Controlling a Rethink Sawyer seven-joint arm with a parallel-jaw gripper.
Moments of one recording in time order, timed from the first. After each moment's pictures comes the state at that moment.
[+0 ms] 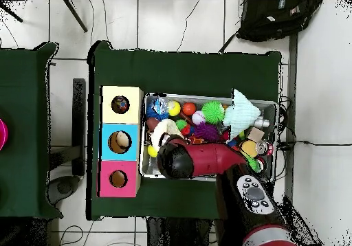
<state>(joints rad) -0.39 -0.63 0.19 1.83 -0.37 0.25 2.13</state>
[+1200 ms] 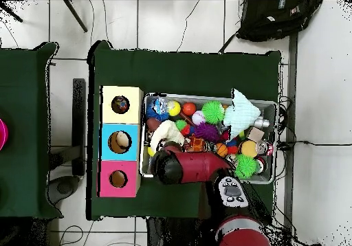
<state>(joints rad) -0.25 -0.53 0.03 1.82 -0.28 0.12 2.13</state>
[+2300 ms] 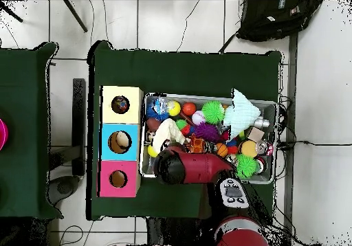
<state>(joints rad) -0.24 -0.52 -0.01 1.82 -0.24 0.12 2.13</state>
